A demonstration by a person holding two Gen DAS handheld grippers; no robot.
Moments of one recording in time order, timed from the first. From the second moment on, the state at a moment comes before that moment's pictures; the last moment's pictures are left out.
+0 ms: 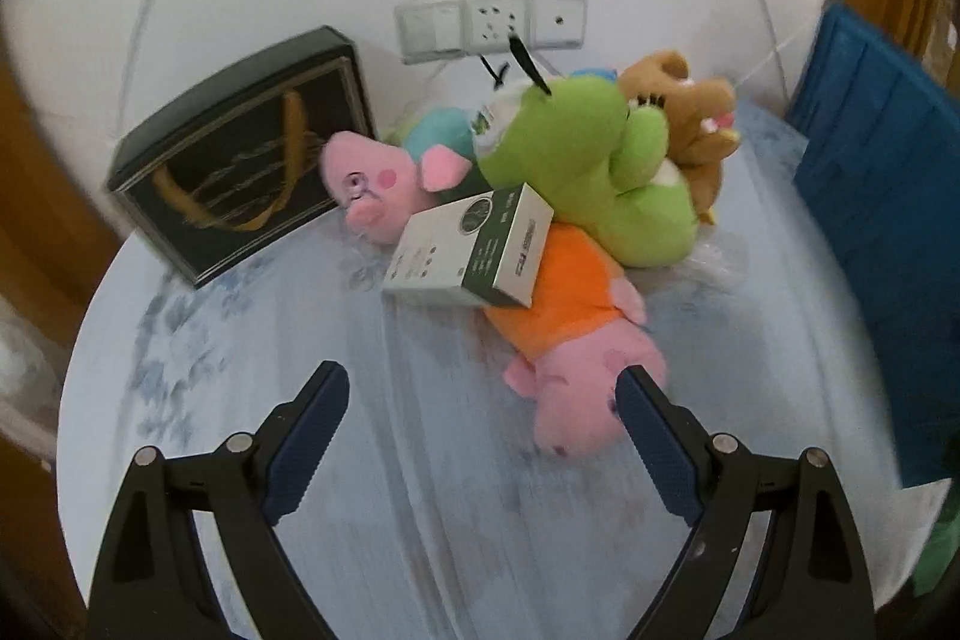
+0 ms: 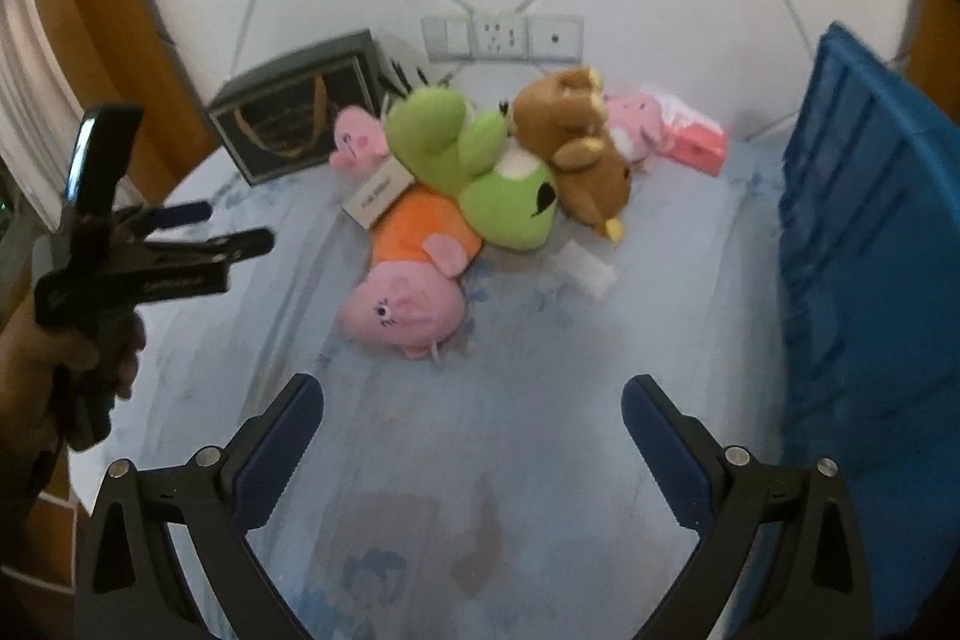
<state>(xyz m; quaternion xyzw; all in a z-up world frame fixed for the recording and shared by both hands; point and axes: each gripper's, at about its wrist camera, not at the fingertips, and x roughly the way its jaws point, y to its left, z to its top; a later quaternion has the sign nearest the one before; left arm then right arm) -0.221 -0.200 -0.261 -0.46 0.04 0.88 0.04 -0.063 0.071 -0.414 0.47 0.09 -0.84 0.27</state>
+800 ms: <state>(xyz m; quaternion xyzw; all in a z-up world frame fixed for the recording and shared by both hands) -0.281 -0.253 -0.319 -0.40 0.00 0.92 0.07 -0.173 -0.055 -0.557 0.50 0.07 -0.82 0.27</state>
